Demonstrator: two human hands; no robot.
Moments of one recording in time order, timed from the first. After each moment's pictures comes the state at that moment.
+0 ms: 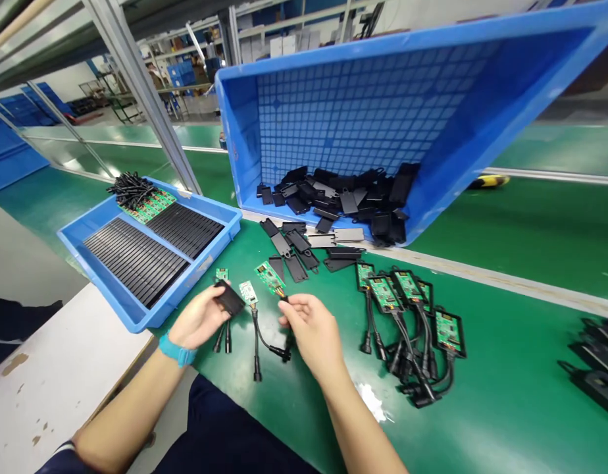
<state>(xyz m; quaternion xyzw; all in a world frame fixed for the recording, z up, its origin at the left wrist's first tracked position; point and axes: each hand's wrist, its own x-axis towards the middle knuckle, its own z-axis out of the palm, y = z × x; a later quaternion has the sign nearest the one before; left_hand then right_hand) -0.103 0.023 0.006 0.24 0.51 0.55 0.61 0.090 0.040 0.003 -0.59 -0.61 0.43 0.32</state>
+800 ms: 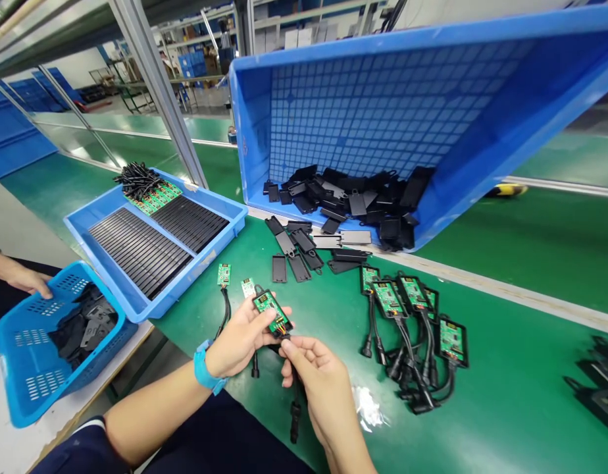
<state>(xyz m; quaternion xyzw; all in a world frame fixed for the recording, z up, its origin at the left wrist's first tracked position) -0.027 0.003 0.021 0.24 0.40 0.53 0.71 0.104 -0.012 -0.004 -0.52 -0.32 0.68 0.40</state>
